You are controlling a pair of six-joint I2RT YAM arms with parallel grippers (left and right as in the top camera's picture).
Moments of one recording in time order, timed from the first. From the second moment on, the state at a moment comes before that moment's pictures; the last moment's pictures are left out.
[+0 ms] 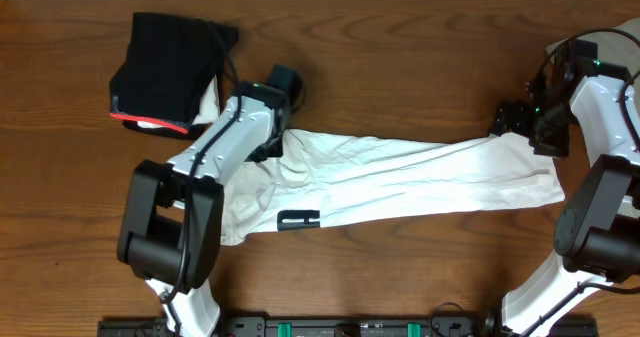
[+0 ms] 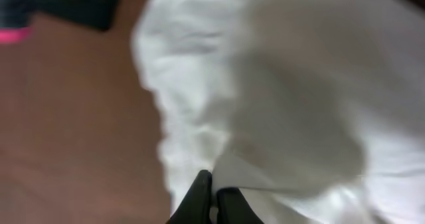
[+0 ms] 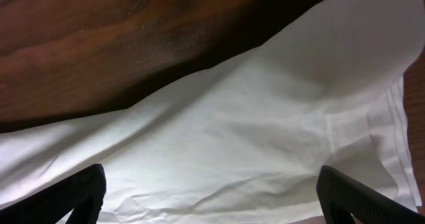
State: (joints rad) left arm -0.35 1.91 1.33 -1.02 -0.38 -0.50; right arm -0.26 1.94 1.48 -1.08 -0.13 0.10
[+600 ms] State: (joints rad) left arm -0.24 1.91 1.33 -1.19 -0.42 -0.66; right arm -0.26 1.94 1.48 -1.08 -0.13 0.10
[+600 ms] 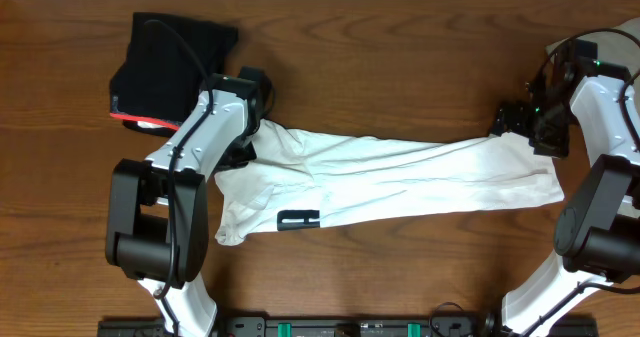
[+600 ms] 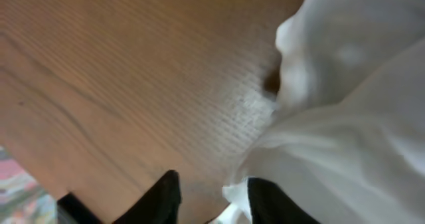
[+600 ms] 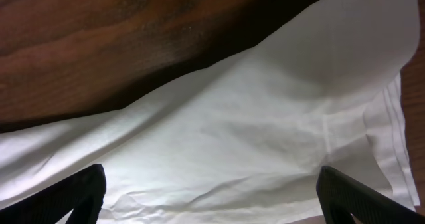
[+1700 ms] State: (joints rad) left arm -0.24 1.70 1.09 -0.89 0.01 -0.67; right arm -0.26 1.94 1.48 -1.08 -0.13 0.10
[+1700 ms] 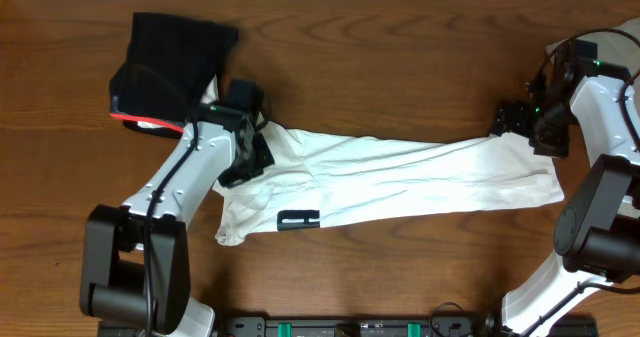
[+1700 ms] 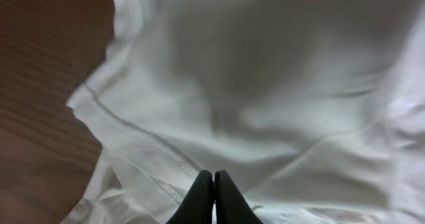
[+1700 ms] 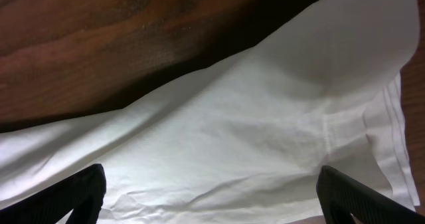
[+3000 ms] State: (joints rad) left arm -0.24 1.12 1.09 -0.94 0.05 -0.61; right arm -0.26 1.94 1.47 -1.00 -0.07 -0.04
